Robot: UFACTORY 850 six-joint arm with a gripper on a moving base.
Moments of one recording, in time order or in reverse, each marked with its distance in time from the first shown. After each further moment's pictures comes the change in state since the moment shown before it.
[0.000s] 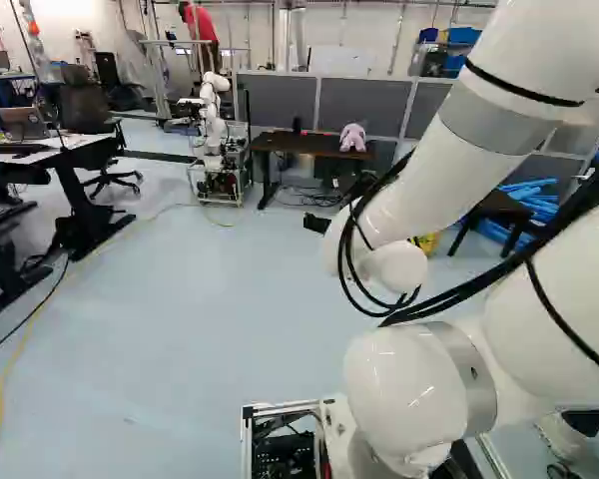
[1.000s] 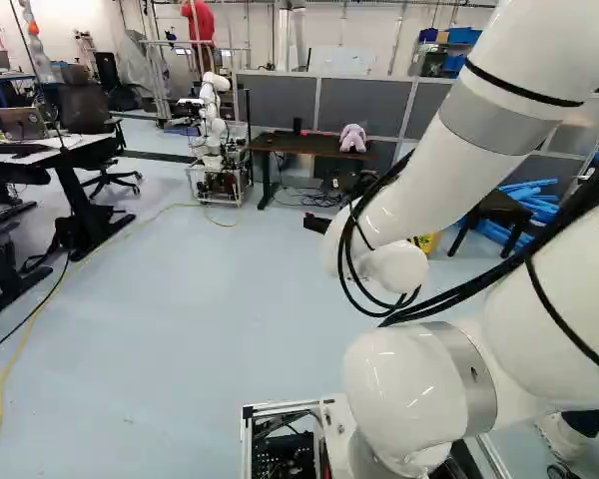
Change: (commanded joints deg) arm 0.0 0.0 0.0 0.0 0.0 0.0
